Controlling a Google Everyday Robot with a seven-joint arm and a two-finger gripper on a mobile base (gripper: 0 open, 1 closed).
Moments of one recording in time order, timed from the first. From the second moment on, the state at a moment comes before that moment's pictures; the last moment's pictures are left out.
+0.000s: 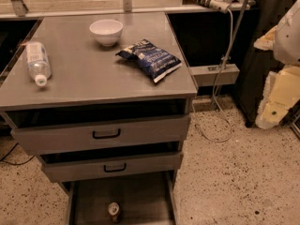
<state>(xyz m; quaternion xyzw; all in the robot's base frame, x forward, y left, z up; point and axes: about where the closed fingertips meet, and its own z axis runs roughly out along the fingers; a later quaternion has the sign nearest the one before) 0.438 -0.216 0.978 -0.60 0.78 -0.04 0.16</state>
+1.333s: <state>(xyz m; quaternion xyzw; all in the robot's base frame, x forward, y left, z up) 0.378 -0.206 0.814 -0.56 0.81 0.05 0.15</state>
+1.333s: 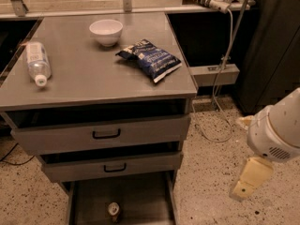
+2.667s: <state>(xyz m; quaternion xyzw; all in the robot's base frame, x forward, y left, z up) 0.410 -0.154 0.679 -0.56 0.80 0.15 0.16</state>
